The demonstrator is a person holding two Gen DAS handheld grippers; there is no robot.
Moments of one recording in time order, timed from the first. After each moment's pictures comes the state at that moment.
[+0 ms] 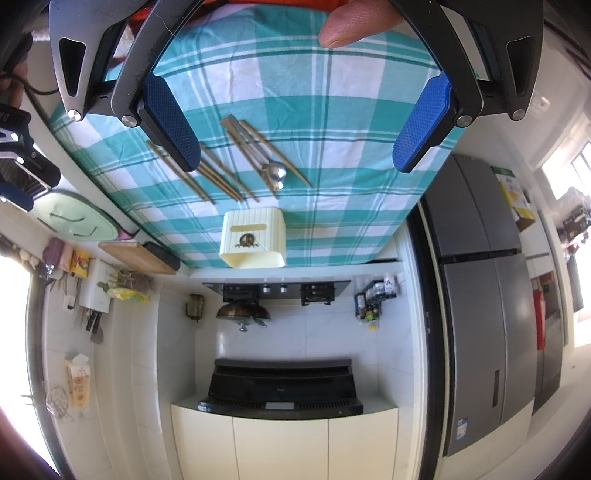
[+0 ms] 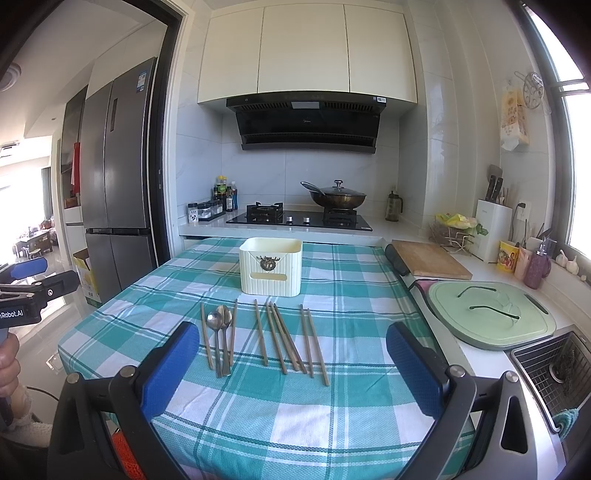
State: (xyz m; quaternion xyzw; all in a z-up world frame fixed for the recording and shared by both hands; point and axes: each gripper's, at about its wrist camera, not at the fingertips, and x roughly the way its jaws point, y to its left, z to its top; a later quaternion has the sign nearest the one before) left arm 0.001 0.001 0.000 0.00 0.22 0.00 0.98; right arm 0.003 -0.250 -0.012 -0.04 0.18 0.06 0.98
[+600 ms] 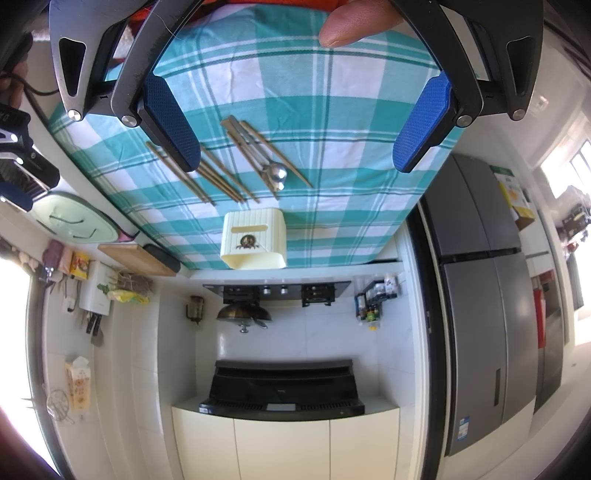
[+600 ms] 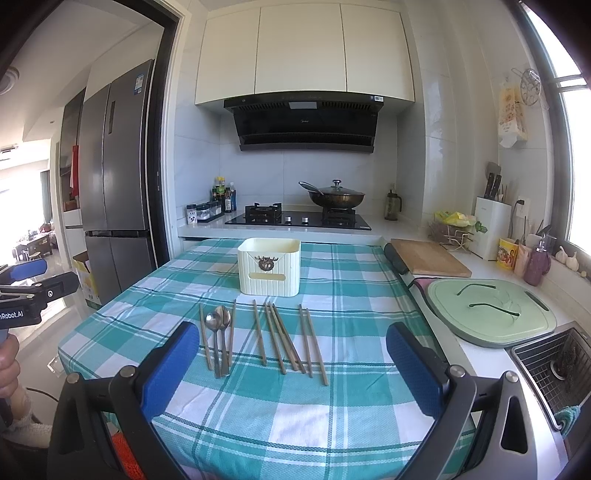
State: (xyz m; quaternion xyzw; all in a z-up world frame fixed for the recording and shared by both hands) left arm 0.002 0.004 0.000 0.01 0.22 0.00 0.98; right arm 0.006 -0.252 -0.014 -0.03 0.18 0.06 0.98
